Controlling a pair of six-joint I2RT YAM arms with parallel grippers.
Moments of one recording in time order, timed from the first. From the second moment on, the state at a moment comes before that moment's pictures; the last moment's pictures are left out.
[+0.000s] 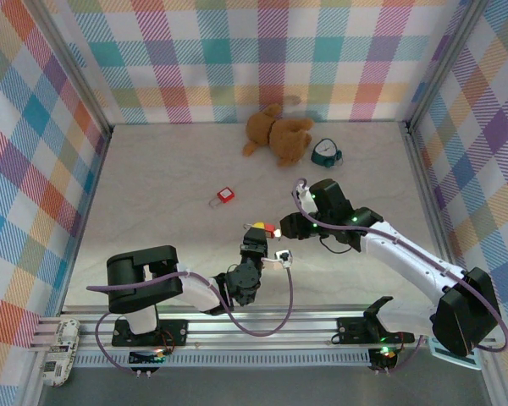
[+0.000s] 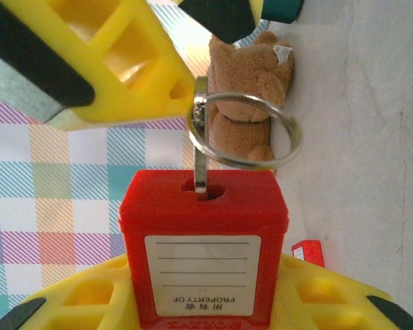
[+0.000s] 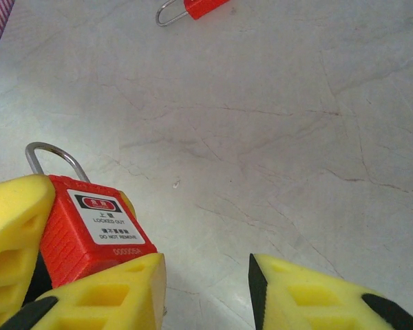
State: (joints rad) left arm -1.30 1.73 0.50 1.20 -1.08 1.46; right arm 0.63 1.21 0.87 -0.49 -0.30 0.38
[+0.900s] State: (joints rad) left arm -1.22 1.73 0.59 1.21 -1.06 1.44; right arm 0.46 1.27 0.59 0.30 -0.85 1.20
